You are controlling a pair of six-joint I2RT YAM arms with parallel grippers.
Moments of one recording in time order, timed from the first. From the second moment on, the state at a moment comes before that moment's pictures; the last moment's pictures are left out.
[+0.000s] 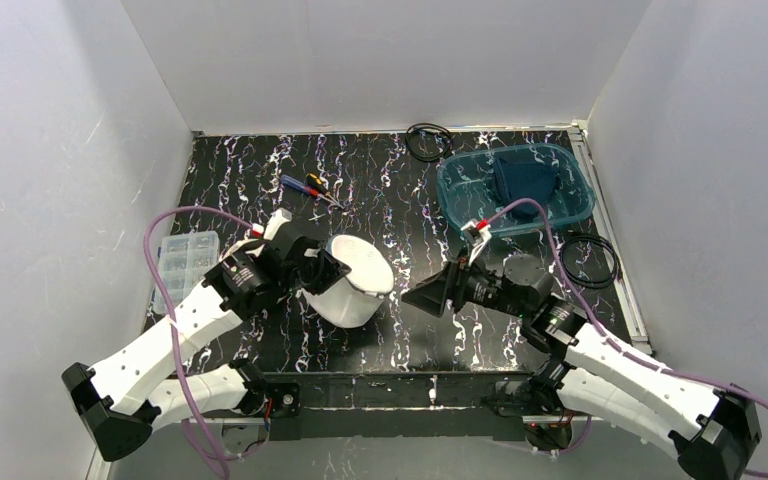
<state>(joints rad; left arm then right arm) -0.82 0.98 1.04 -0.87 -0.25 -1.40 0.81 0.73 0.49 0.10 -0.37 0.76</state>
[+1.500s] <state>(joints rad) -0.78 0.99 1.15 -0.90 -0.18 -1.52 0.98 0.96 0.44 0.52 -0.20 0.89</state>
